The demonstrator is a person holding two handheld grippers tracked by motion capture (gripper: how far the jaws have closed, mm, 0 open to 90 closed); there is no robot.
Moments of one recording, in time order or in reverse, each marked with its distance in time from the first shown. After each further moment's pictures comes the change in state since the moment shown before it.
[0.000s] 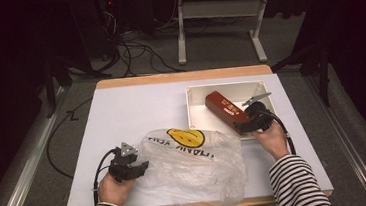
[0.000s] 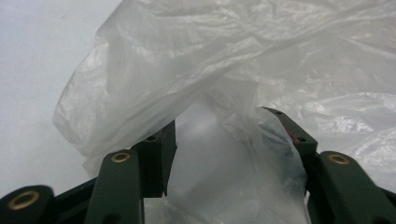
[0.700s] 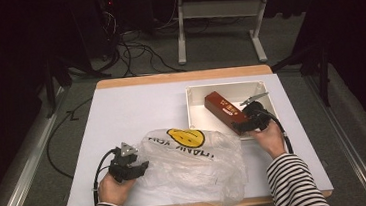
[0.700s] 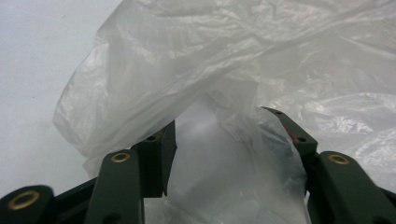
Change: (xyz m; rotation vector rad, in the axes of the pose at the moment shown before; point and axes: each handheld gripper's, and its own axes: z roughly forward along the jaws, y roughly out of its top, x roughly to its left) left arm 0.000 0.000 0.000 -0.001 0.000 -0.002; right arm -0.001 0.002 0.010 0.020 0.004 0.015
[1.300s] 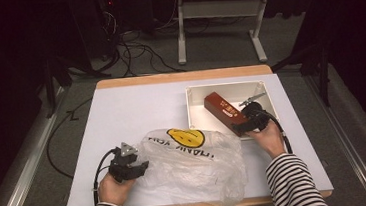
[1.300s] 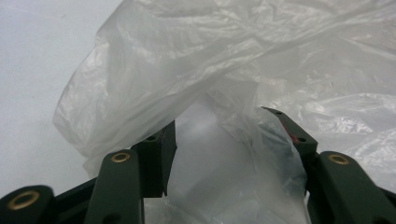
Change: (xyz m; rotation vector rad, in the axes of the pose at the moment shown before) left arm 0.000 0.000 0.000 0.000 -0.001 -0.003; right arm 0.000 0.000 0.006 0.032 0.006 0.003
